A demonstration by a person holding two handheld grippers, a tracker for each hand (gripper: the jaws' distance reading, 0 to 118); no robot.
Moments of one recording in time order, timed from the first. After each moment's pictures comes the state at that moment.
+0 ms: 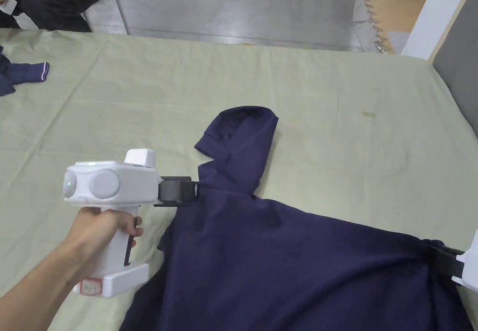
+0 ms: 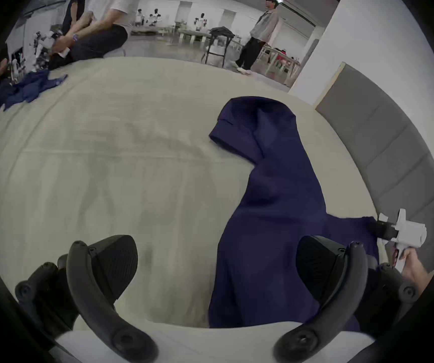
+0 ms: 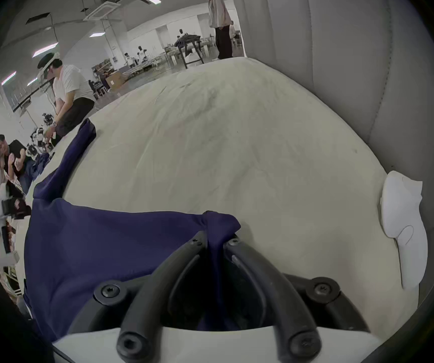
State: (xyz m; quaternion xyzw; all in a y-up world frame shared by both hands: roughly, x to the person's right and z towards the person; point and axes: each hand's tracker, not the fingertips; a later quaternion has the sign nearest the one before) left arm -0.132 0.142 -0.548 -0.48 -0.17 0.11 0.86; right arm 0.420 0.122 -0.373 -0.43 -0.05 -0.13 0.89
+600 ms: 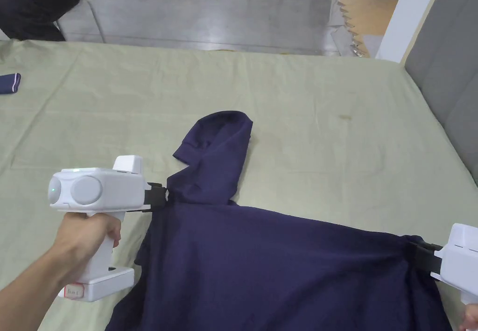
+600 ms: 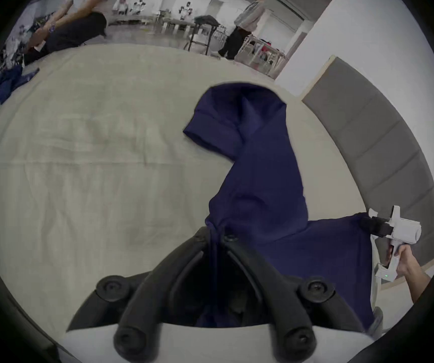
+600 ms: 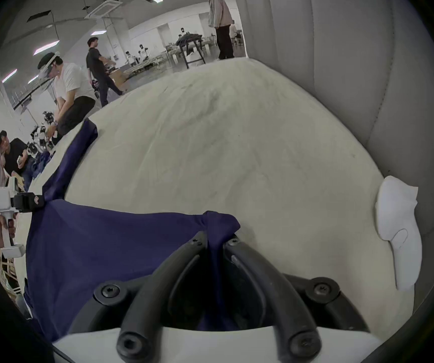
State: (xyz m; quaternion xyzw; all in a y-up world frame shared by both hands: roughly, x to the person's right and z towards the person) left arm -0.121 0.149 -0.540 -0.45 -0.21 0.10 0.86; right arm 0.418 0.137 -0.369 -0.41 -0.06 -0.13 0.90
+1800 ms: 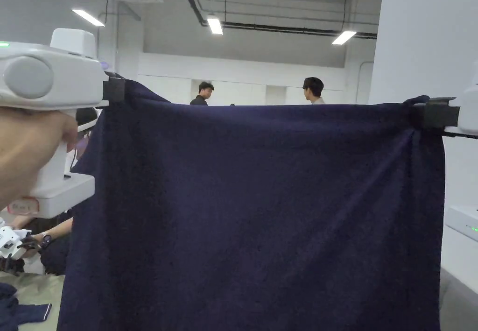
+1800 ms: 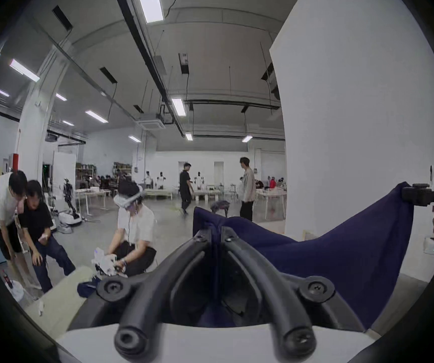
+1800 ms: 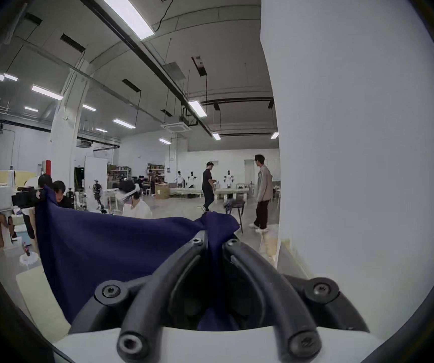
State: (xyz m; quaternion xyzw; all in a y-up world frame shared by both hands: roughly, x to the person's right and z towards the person) left arm -0.180 0.765 -0.339 0.03 -0.10 0.01 0.99; right arm 0.337 0.769 -0.256 0.02 0.01 0.00 1.00
